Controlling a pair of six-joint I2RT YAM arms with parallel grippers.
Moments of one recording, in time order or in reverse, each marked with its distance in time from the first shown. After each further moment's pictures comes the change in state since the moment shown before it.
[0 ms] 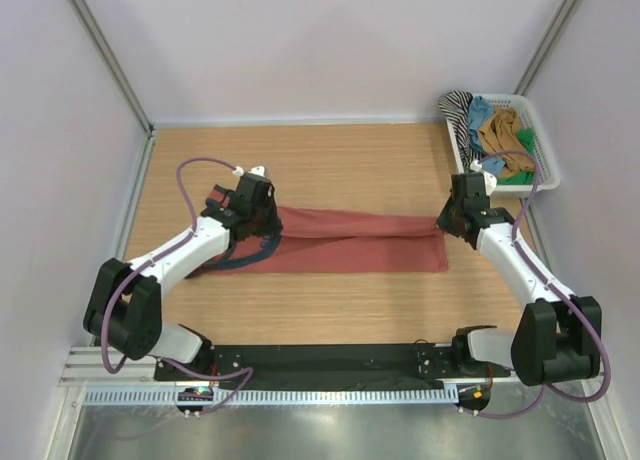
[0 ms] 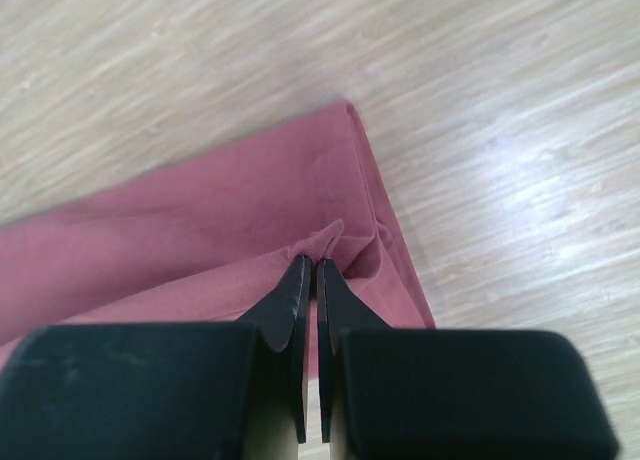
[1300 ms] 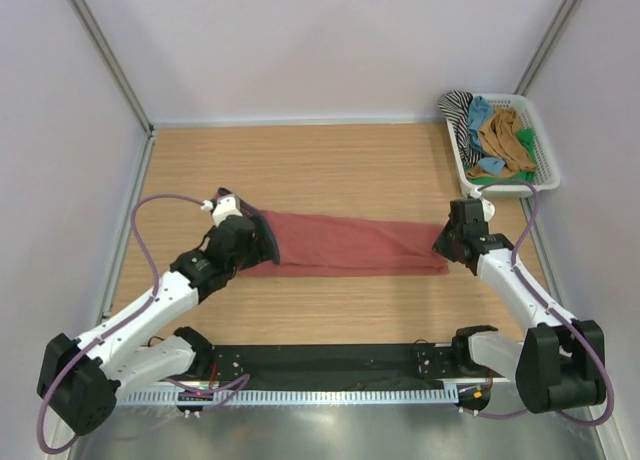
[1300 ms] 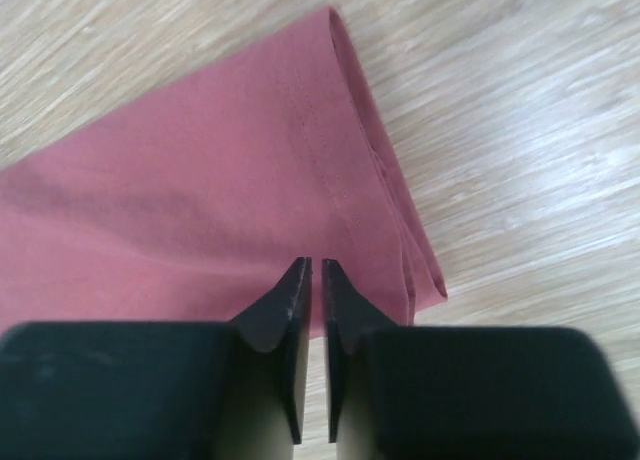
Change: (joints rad) left arm -0.147 -0.473 -0.313 -0.080 -0.299 -0.154; right arm 0.015 -0.159 -0.232 0.031 -0.062 0.084
